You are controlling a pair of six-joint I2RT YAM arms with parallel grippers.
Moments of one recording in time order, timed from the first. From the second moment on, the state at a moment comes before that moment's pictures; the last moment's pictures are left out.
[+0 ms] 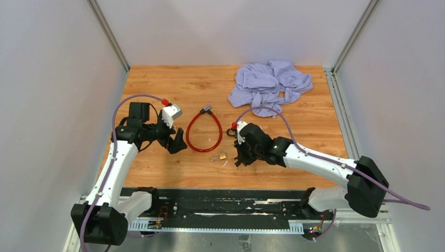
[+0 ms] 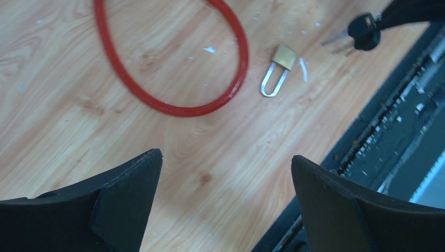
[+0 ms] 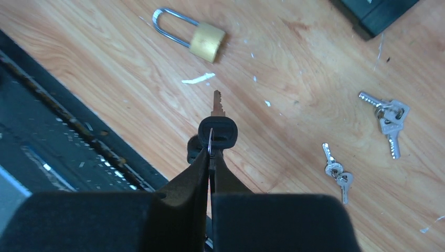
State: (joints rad) left arm -0.04 1.02 0.90 -0.78 0.68 0.47; right arm 0.94 1.32 0.83 -0.41 -0.01 0.28
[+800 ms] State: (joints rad) left arm -0.42 0.92 1.01 -0.78 0.72 0.62; right arm 0.94 1.22 1.17 -0.43 -0.30 0.36
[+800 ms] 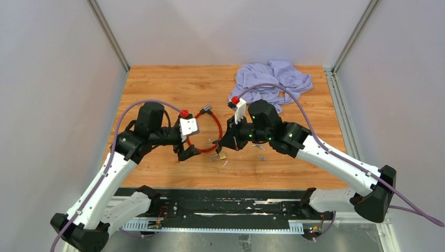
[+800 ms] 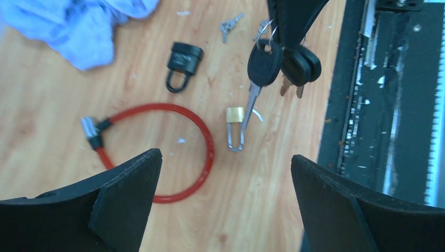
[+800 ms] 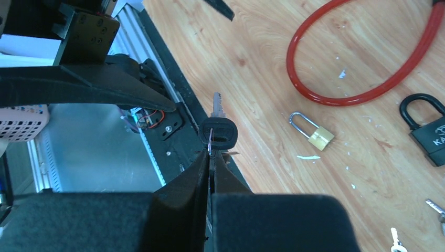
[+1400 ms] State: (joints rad) left arm -0.59 0.68 0.83 -0.54 0.58 0.81; right arm 0.94 1.24 1.19 -0.40 -0.40 0.43
